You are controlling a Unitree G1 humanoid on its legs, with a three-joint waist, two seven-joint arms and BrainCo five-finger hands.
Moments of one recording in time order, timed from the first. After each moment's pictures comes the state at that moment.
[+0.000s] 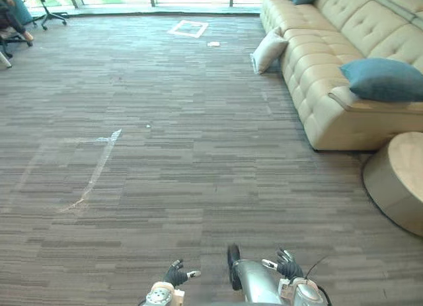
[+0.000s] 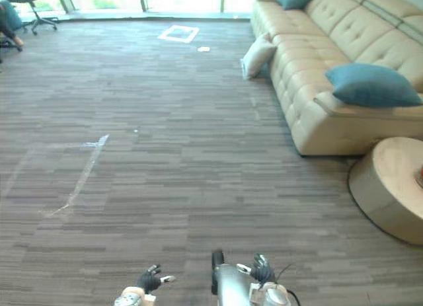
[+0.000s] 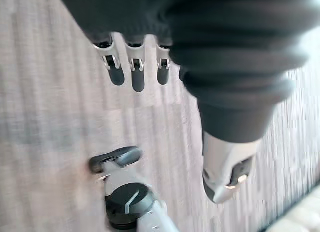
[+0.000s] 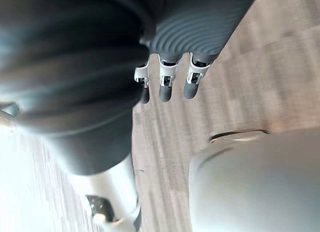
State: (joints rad) left arm 0.00 0.00 -0.08 1.10 -0.02 -0.14 0.01; right arm 0.03 -0.11 -0.11 0.99 0.18 -0.16 0.04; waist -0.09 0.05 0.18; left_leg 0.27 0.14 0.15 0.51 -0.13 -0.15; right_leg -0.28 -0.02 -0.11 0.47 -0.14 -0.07
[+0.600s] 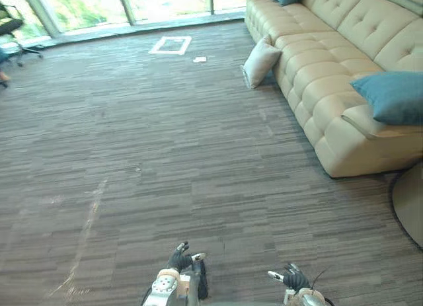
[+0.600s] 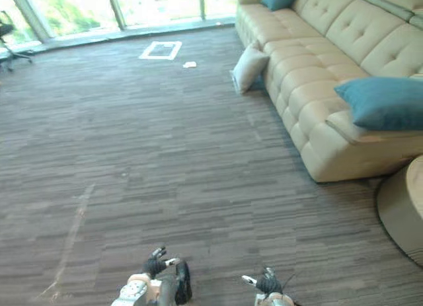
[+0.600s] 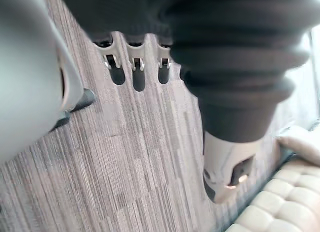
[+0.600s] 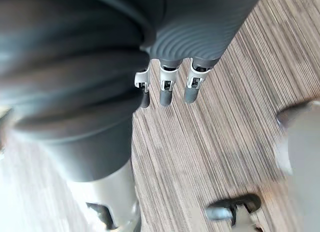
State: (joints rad) left arm 0.00 0.04 -0.10 1.01 -0.02 -0.16 0.01; right arm 0.08 -0.07 -0.08 1.02 0.15 -0.14 0.02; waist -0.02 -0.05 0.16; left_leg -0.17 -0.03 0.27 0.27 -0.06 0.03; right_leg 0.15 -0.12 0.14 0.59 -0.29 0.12
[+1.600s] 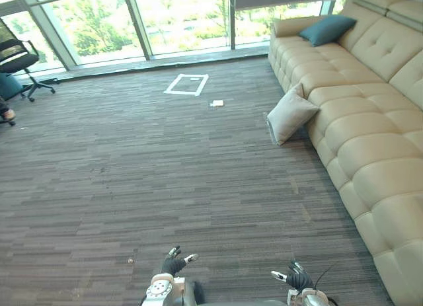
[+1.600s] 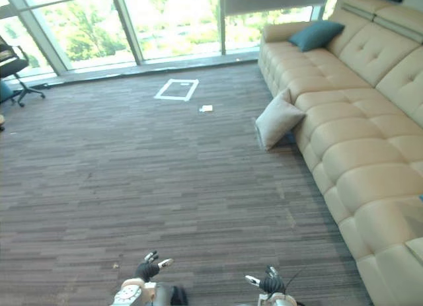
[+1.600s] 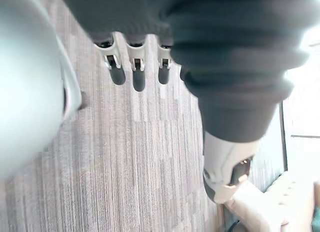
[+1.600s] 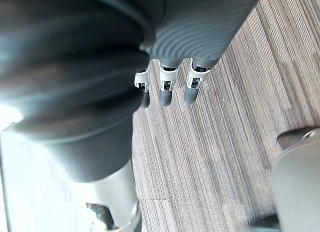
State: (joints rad) left arm 0.04 0.00 -0.01 0.97 -0.05 -0.16 0.02; right arm 0.10 -0.12 -0.10 0.98 0.14 -0.13 0.00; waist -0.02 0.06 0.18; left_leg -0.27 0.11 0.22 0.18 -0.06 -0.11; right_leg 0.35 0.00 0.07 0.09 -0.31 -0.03
